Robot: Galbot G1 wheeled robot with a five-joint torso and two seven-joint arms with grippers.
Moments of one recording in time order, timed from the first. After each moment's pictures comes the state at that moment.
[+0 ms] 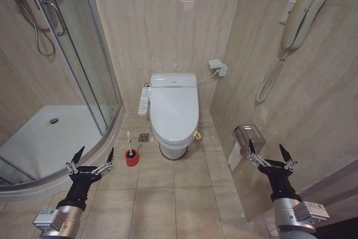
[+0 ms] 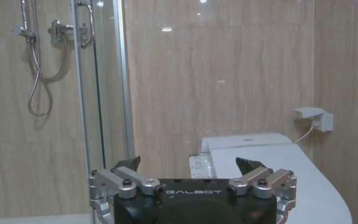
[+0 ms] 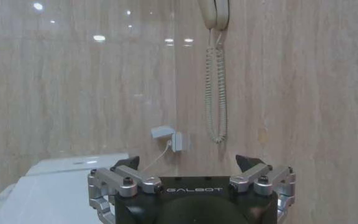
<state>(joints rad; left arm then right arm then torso) 1.71 -1.27 -0.72 -2.32 -0.29 0.00 -0.03 -1.71 1.42 0.72 2.35 0.27 0.02 0.20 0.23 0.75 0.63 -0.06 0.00</state>
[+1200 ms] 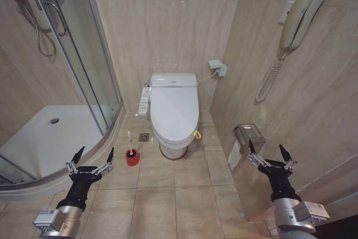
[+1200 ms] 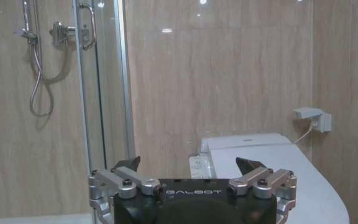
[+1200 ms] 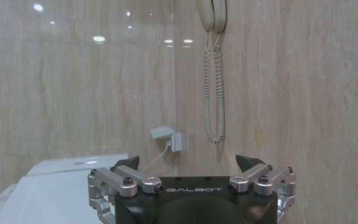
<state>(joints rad) 1.71 -1.27 -0.72 -2.32 -0.29 0.00 -0.03 -1.71 1.42 0.72 2.35 0.27 0.02 0.20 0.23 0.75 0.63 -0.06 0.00</state>
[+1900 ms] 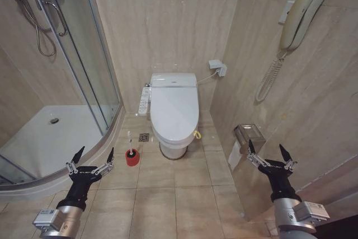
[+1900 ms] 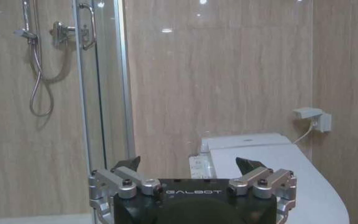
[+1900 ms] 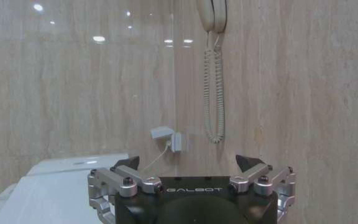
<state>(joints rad) 1.71 -1.27 -0.72 -2.32 -0.29 0.00 -0.03 -1.71 1.42 0.72 2.35 0.27 0.02 0.20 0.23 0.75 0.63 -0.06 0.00</state>
